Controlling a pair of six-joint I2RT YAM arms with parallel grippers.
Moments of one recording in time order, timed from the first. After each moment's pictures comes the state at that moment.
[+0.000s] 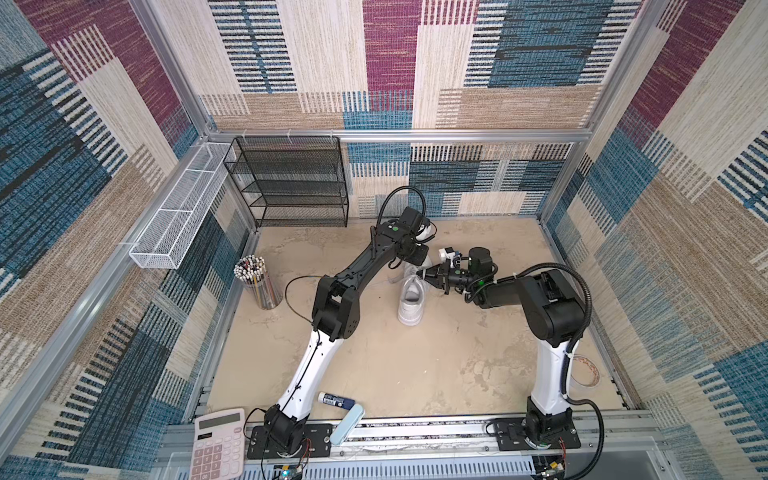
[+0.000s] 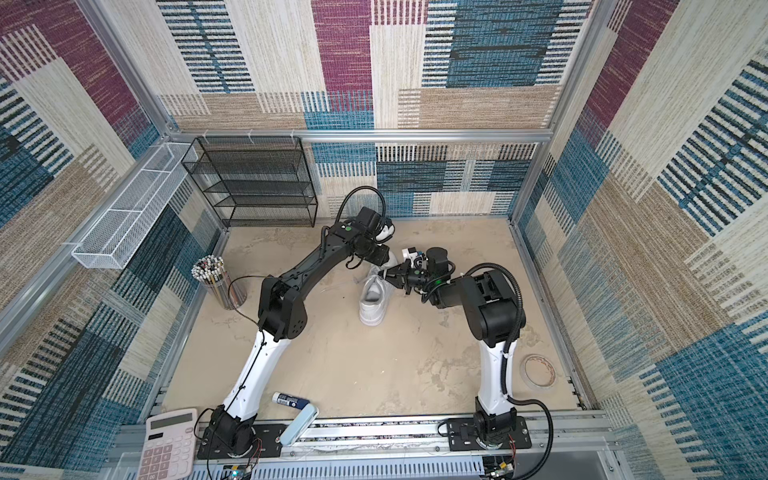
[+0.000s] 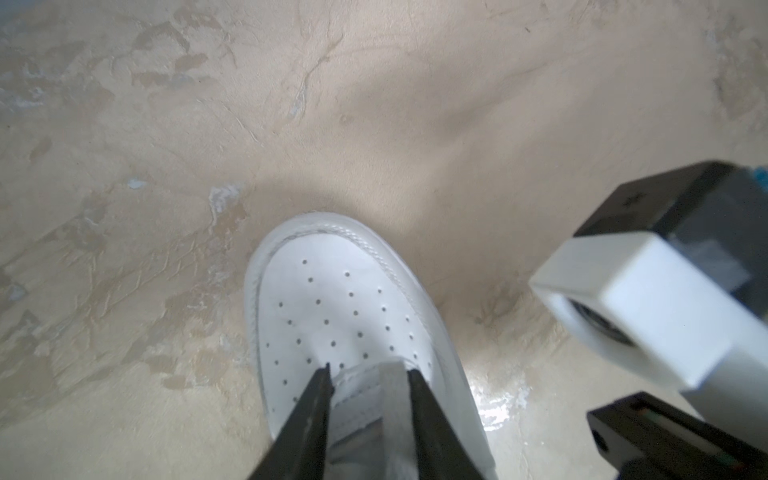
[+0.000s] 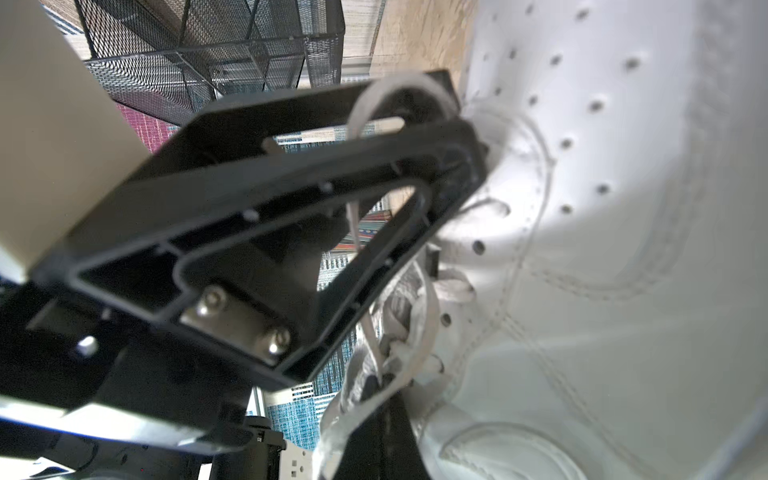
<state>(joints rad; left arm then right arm) -0.58 2.54 2.47 -0.92 0.16 -0.06 0.26 2.05 0.99 0.76 -1.01 1.33</state>
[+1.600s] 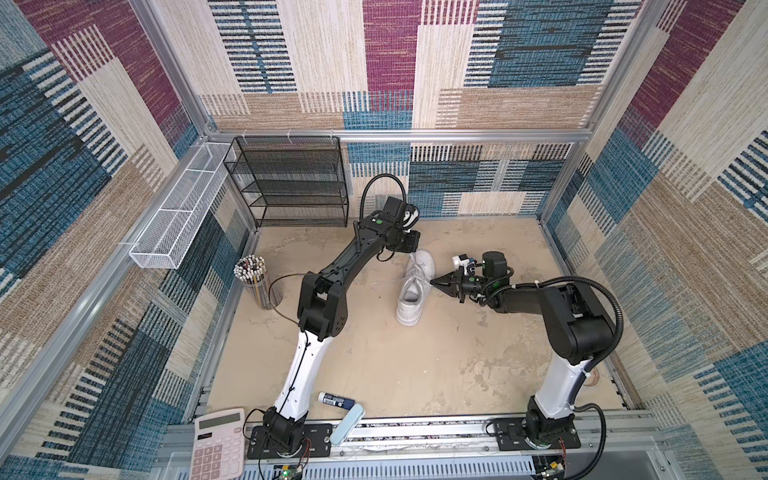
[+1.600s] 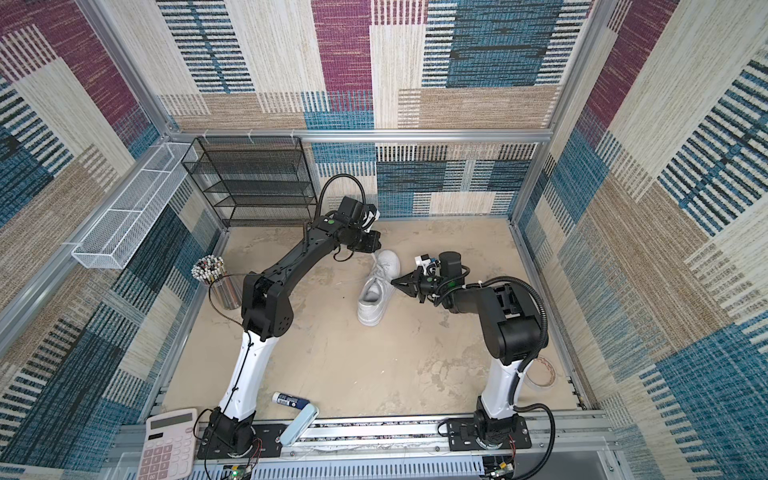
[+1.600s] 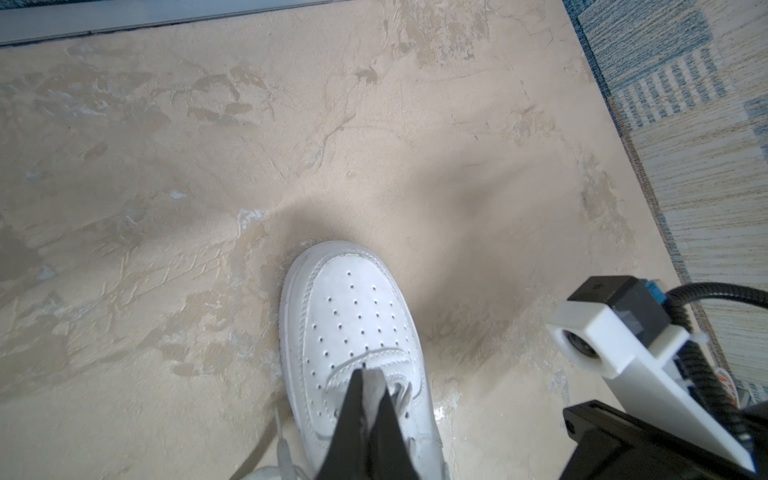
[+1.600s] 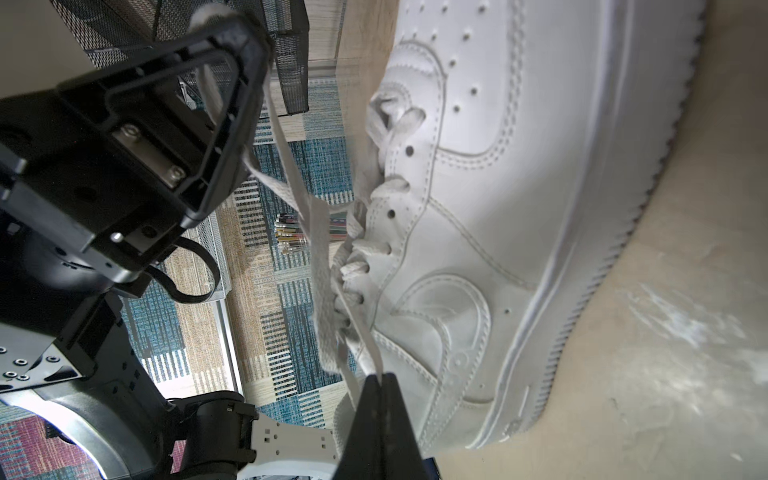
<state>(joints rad) -0.50 2.42 2.33 -0.78 0.32 -0.23 0.18 1.85 0.86 0.47 -1.01 1.15</state>
